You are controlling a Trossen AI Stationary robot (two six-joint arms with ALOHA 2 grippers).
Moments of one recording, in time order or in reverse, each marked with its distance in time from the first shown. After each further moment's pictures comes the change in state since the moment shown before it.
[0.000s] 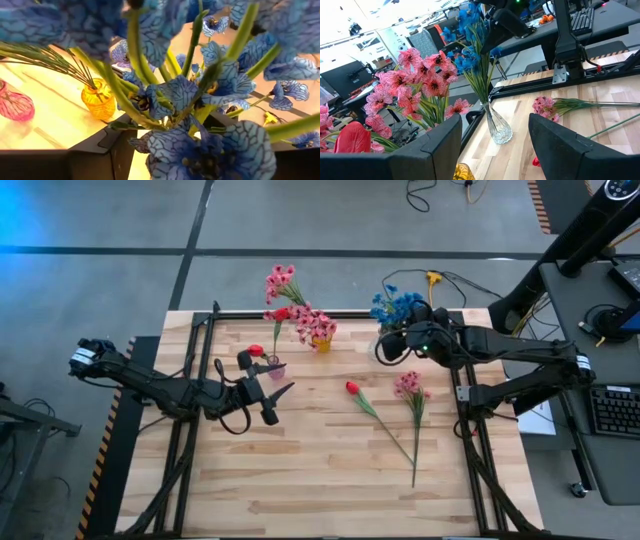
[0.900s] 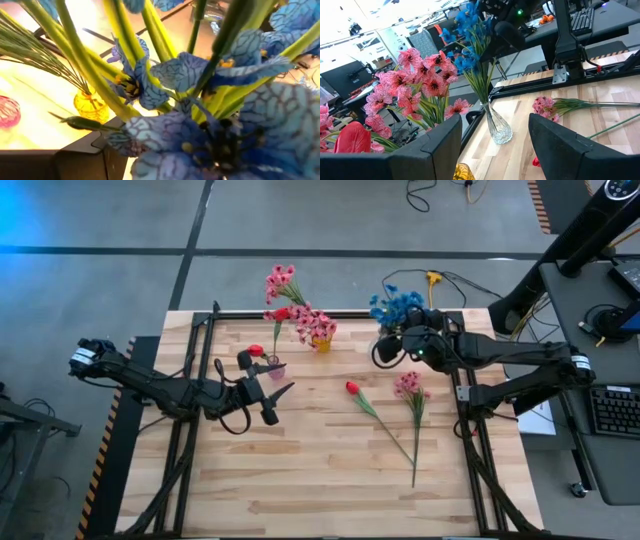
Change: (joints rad) left arm 0.000 0.000 0.000 0.000 0.000 0.000; right arm -0.001 -0.001 -0.111 0.183 0.055 -0.100
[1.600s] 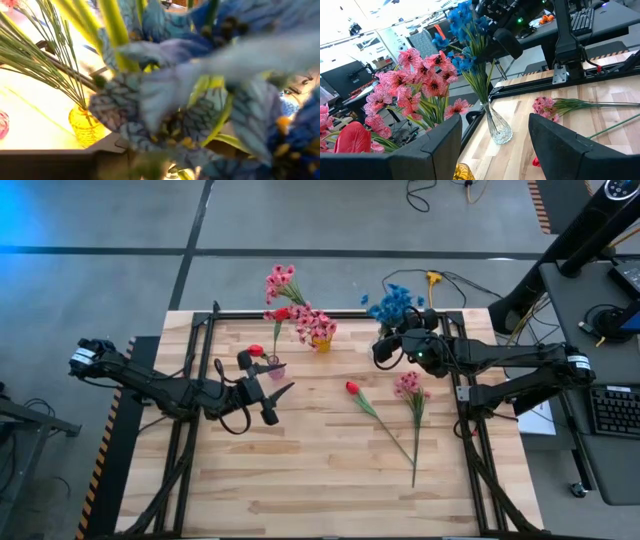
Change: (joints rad) left arm 0.000 0.000 0.000 0.000 0.000 0.000; right arm 0.000 0.001 -0.108 0.271 0.053 -0.178
